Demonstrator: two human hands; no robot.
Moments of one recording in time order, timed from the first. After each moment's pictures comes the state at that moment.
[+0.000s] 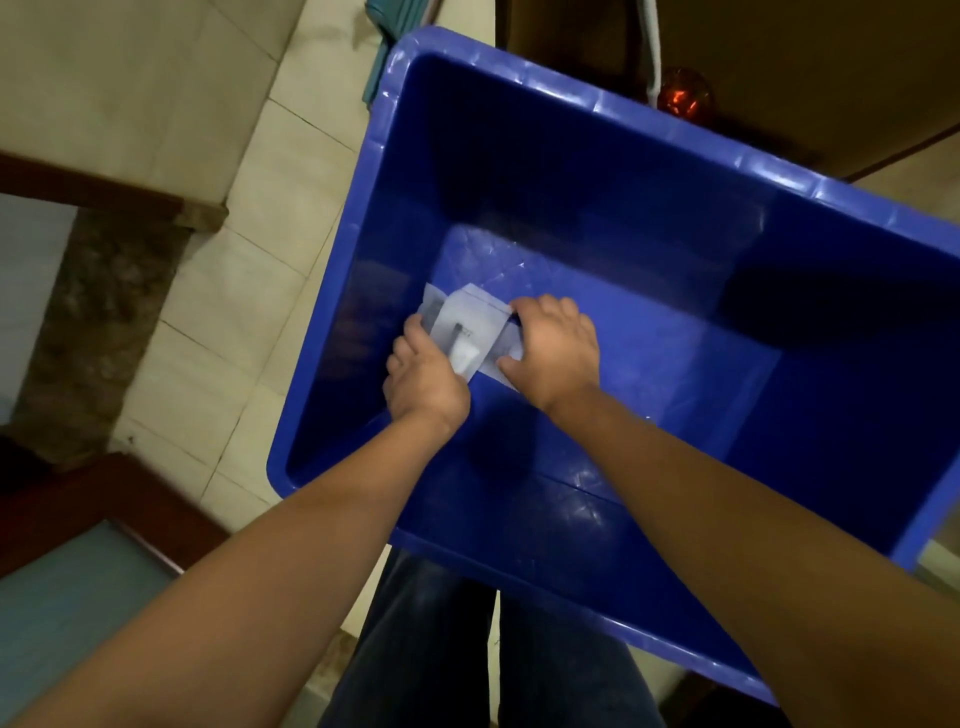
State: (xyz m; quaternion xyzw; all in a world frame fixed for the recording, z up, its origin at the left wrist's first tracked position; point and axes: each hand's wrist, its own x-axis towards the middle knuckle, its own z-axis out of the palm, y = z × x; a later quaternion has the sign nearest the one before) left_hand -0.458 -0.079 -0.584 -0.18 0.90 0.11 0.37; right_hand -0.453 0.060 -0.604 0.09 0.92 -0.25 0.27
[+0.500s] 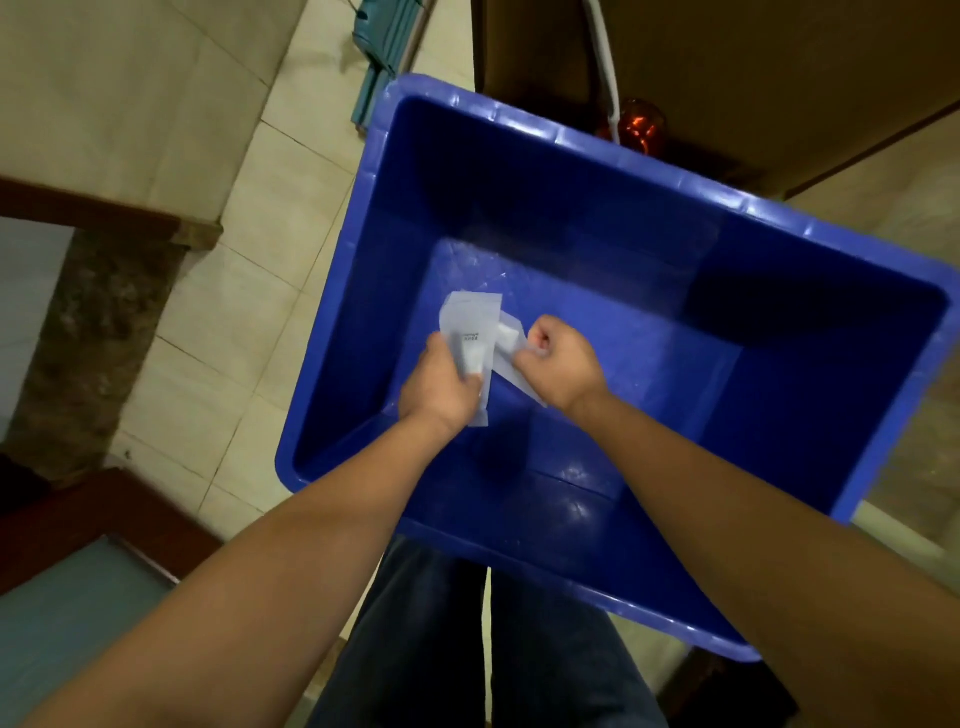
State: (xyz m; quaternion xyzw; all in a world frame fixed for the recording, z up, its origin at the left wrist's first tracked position) left_hand -0.462 -0.062 -0.556 -0.16 0.87 0.17 0.42; right_hand -0.444 0.084 -0.571 0.30 0.76 -0.48 0.33
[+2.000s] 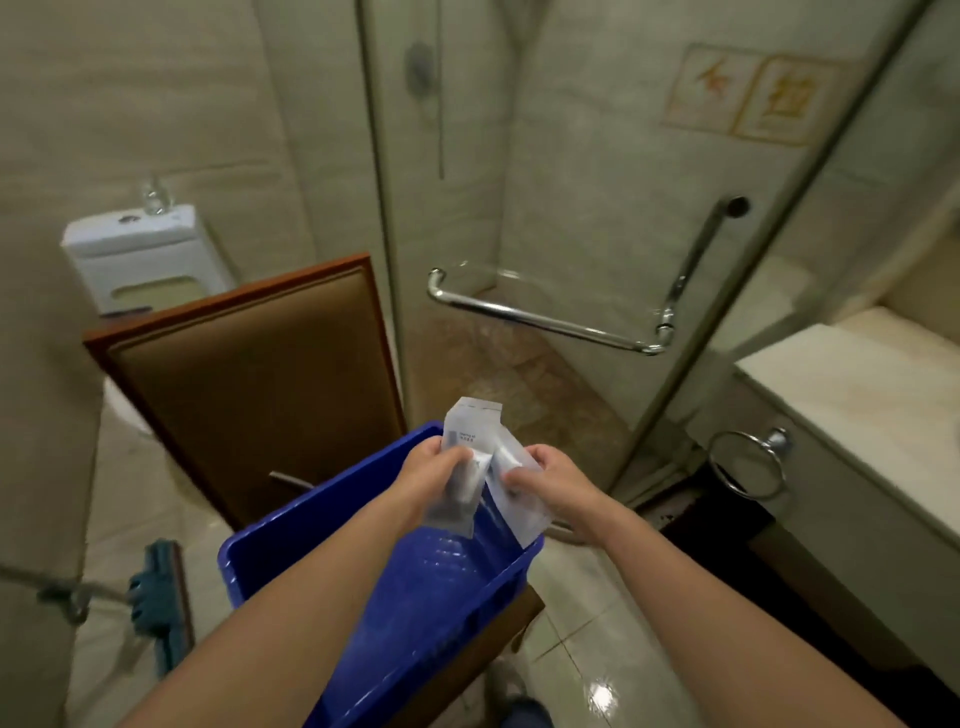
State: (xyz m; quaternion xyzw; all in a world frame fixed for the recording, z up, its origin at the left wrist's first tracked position) left_hand -0.383 0.024 -0.207 0.29 0.69 0.40 0.53; right_hand -0.218 0.062 -0.194 0.56 0.58 -0.58 -0.13
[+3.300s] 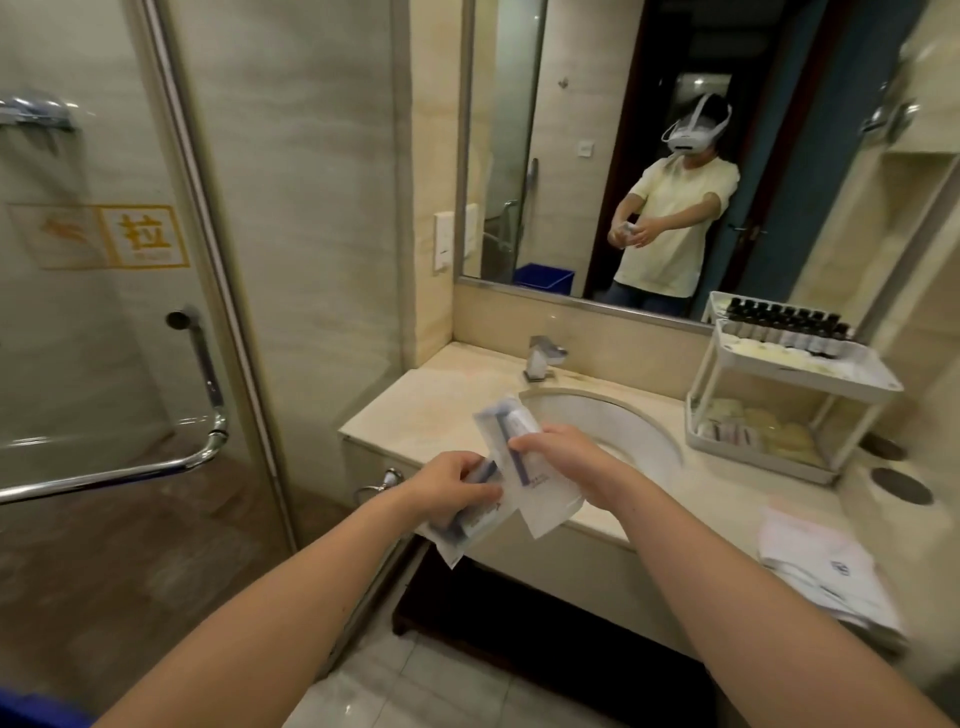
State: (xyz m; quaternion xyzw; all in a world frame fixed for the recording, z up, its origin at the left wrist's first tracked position) left_hand 0.143 0.090 -0.106 0.79 0.42 0.13 0.44; right_hand 0.309 0.027 -0.061 0.72 0.43 -0.41 -0.35
